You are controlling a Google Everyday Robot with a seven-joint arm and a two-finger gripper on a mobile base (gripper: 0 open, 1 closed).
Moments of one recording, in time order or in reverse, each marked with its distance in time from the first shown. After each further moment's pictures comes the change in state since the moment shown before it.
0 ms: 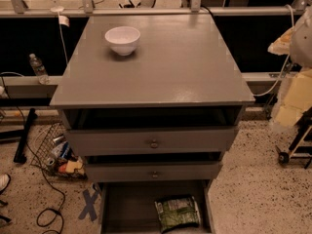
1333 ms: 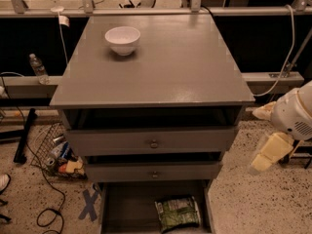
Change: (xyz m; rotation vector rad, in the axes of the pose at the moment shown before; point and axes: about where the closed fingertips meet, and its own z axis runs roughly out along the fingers) arm 0.050 0.036 0.146 -0.204 -0.206 0.212
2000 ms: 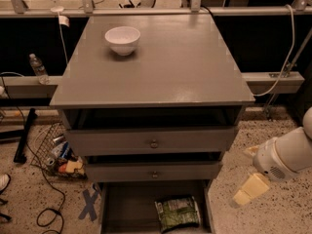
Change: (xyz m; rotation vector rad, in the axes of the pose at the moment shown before) arm 0.059 0.028 0.111 -0.060 -0.027 0.146
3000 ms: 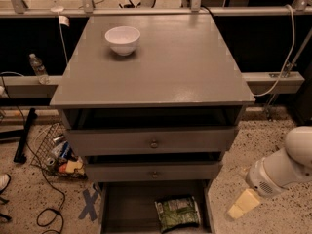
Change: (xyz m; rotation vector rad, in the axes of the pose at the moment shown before) arm 0.051 -0.006 0.074 -0.104 0.046 0.099
